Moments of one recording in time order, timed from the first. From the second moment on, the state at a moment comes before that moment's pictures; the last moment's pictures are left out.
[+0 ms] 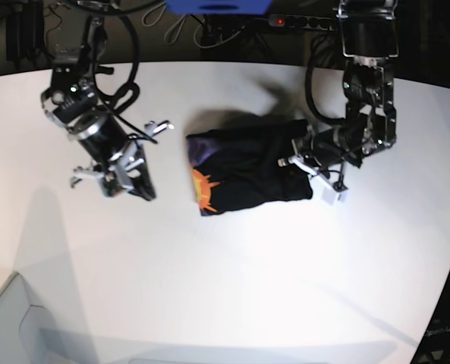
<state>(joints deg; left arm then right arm) -2.8 -9.1 -4.0 77.7 -43.5 -9.9 57.0 -12.4 -0.4 12.7 110.6 0.5 39.7 -27.3</state>
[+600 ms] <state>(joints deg) -34.9 -15.4 45.6 76.6 -33.2 -28.8 57.2 -15.5 -0.9 37.0 110.8 -0.1 39.6 -28.0</state>
